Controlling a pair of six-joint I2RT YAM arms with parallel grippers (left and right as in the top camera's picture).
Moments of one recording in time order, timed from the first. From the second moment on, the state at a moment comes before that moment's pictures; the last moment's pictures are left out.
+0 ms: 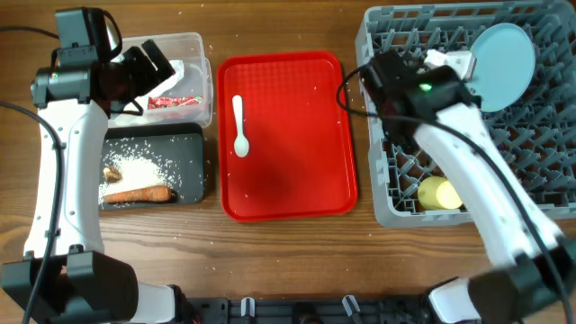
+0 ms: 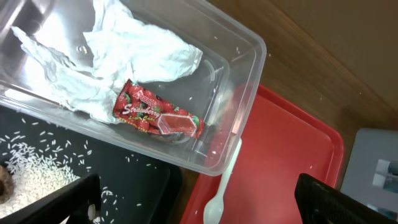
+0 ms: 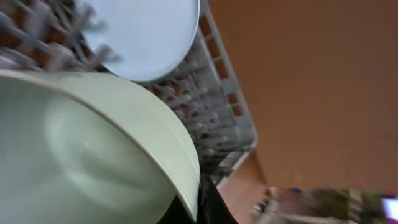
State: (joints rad) left arm 0.12 1.62 1.56 -0.92 0.12 -0.49; right arm 0.40 1.65 1.55 -1.53 1.05 0.65
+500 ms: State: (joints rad) left arm 0.12 1.62 1.56 -0.77 0.11 -0.49; right arm 0.42 1.97 1.51 -1.50 1.20 0.70
